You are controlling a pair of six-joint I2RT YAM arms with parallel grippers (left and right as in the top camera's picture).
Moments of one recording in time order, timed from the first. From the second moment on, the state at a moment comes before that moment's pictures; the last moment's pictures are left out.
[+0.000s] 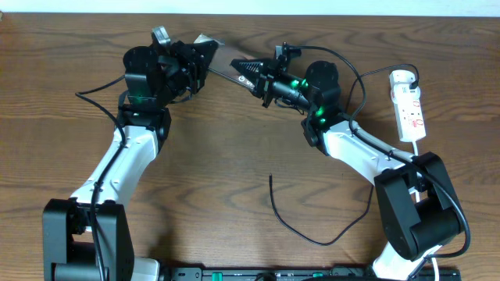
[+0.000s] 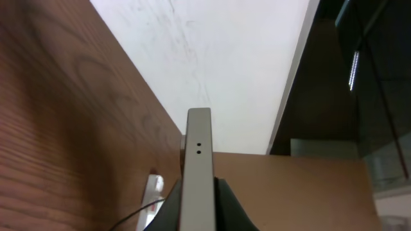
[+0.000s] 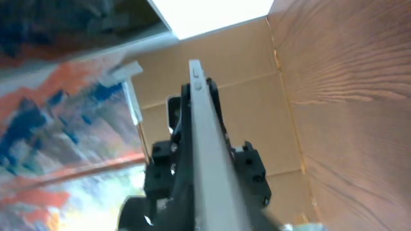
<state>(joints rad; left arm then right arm) -0.10 1.61 1.01 0.42 0.57 -1.42 0.45 1.85 1.09 0.81 -0.69 1.84</state>
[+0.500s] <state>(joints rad) -0.09 1.61 1.01 0.42 0.60 -1.37 0.45 1.85 1.09 0.88 -0.73 1.83</state>
